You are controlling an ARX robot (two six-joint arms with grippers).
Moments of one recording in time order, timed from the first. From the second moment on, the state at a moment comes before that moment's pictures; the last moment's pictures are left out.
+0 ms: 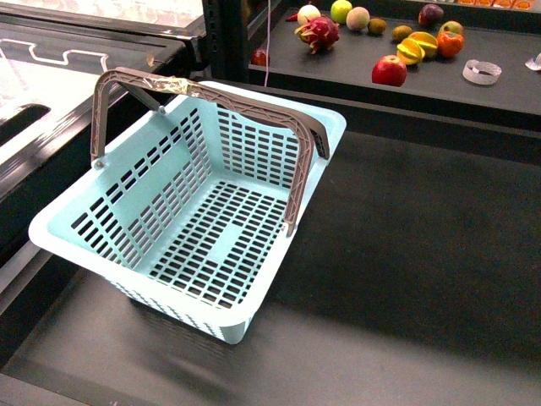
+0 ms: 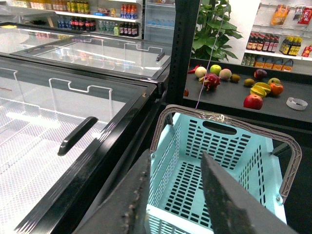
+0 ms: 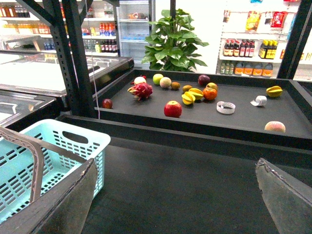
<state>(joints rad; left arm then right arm) 0.00 0.00 0.02 0.00 0.00 -0.01 0.00 0.00 0.01 0.00 0.00 0.00</state>
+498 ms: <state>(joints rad) -0.02 0.02 0.02 0.00 -0.05 -0.02 0.00 0.00 0.01 0.00 0.00 0.00</state>
